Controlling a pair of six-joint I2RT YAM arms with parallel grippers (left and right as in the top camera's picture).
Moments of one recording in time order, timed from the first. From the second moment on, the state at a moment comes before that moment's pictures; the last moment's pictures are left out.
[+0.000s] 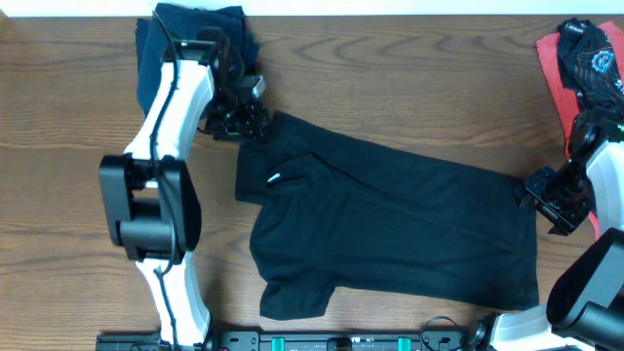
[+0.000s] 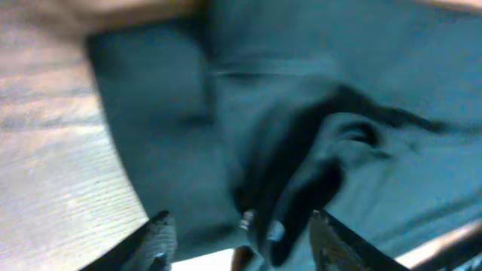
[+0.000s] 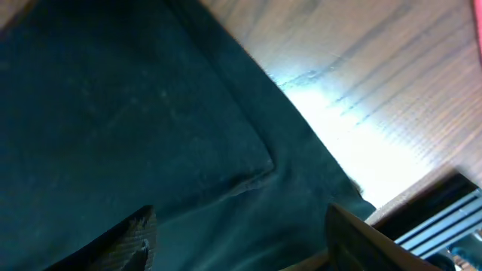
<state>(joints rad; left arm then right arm) -0.10 2.09 1.80 -1.28 0.38 0.13 -0.40 1.68 1.22 -1.22 0.07 0.48</state>
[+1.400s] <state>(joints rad) -0.39 2.29 1.80 -1.13 0.41 0.03 -0.24 1.68 1.11 -1.07 0.01 0.45</state>
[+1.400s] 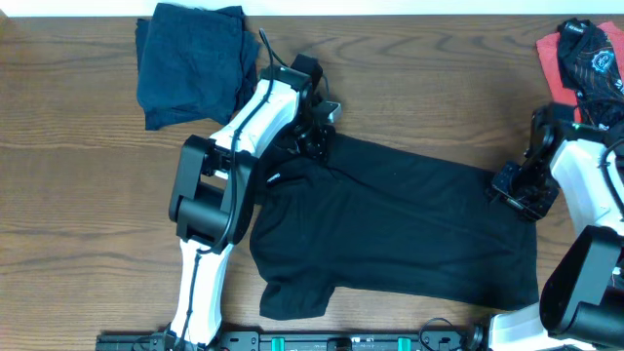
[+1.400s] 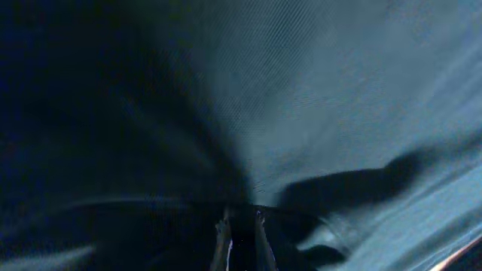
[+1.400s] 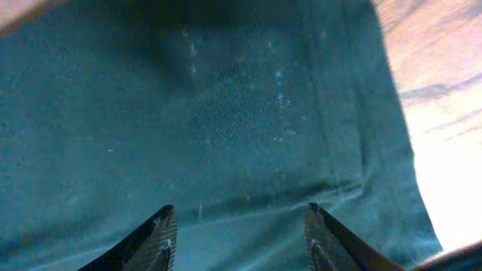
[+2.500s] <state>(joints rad) -0.34 2.19 1.79 -1.40 -0.05 -0.14 -0.23 1.68 0.95 -0.87 -0.01 0.46</state>
